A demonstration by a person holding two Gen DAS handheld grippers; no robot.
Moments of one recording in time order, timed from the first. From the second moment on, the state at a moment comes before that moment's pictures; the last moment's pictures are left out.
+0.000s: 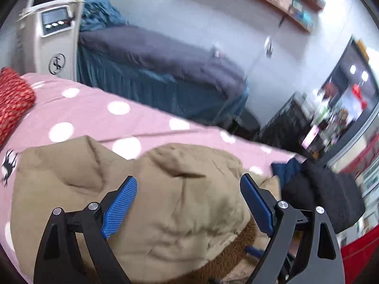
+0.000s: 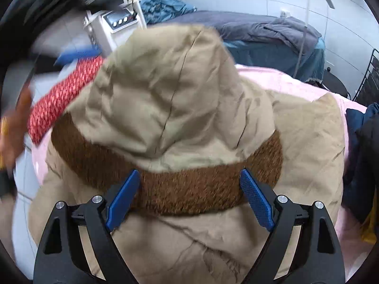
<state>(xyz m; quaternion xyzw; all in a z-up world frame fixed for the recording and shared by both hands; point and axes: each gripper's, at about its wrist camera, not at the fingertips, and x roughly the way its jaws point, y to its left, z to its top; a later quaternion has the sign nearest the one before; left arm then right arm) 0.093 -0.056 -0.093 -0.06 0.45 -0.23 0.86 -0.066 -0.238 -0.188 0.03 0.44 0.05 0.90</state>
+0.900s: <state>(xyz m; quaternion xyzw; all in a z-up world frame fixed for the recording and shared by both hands) 0.091 -0.075 -0.156 0.03 0.49 -0.18 0.85 -0.112 -0.278 -0.188 0.06 0.44 0.02 0.90</state>
